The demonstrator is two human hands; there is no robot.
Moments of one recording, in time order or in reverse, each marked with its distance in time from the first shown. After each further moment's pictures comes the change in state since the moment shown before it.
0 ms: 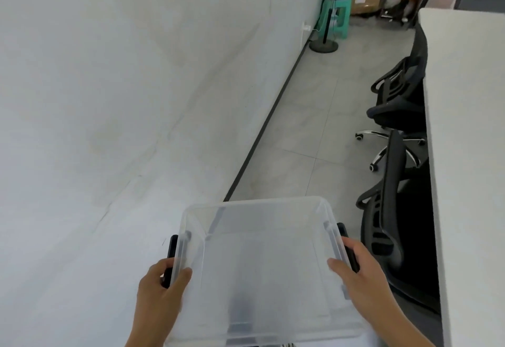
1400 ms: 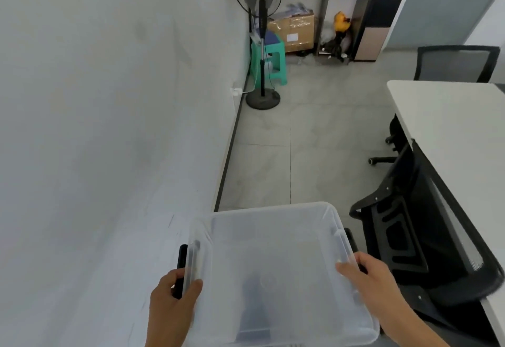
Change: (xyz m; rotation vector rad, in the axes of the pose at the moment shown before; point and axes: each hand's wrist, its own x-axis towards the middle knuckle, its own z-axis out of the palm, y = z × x) left_hand 0.758 0.590 0.576 0.056 -0.228 0.066; right_hand 0.938 -0.394 -0.259 0.110 0.217 0.220
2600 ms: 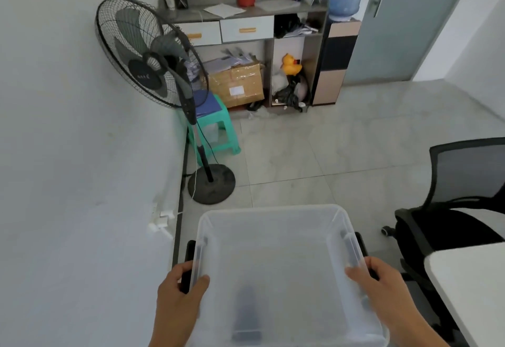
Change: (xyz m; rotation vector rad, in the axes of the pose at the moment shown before) left_hand 0.676 0.558 0.429 -0.026 -0.263 0.138; right_hand 0.726 -0.476 -0.154 0.173 0.249 0.018
